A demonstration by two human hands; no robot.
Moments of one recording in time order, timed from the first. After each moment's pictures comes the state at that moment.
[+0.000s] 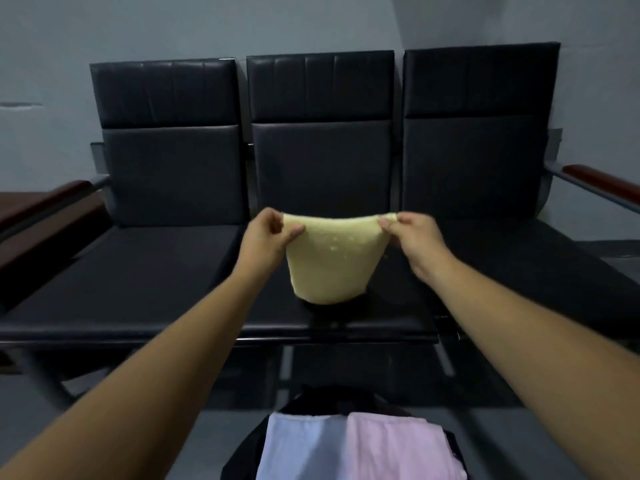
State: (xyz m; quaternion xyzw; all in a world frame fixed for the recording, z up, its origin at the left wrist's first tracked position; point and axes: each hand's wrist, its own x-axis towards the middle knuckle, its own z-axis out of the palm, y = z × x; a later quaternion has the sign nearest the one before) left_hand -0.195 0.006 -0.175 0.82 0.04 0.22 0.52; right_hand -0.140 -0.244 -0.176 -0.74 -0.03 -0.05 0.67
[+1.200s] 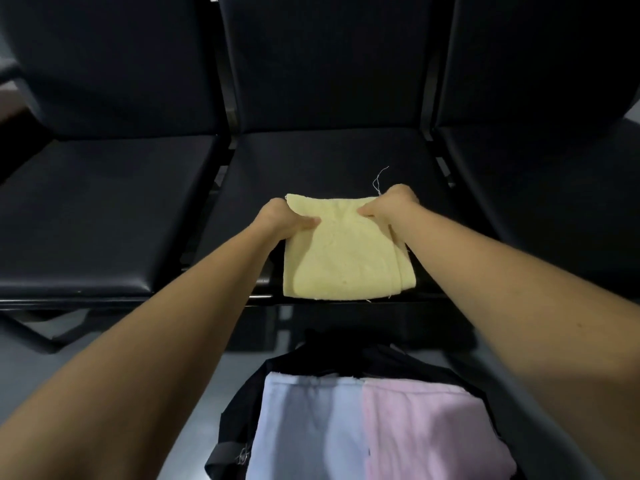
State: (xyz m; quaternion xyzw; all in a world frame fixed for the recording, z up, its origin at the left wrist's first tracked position) left_hand -0.069 0.020 -0.332 0.87 0.20 -0.08 0.45; right_hand -0.031 -0.175 -0.311 -0.89 0.15 0.12 0.42
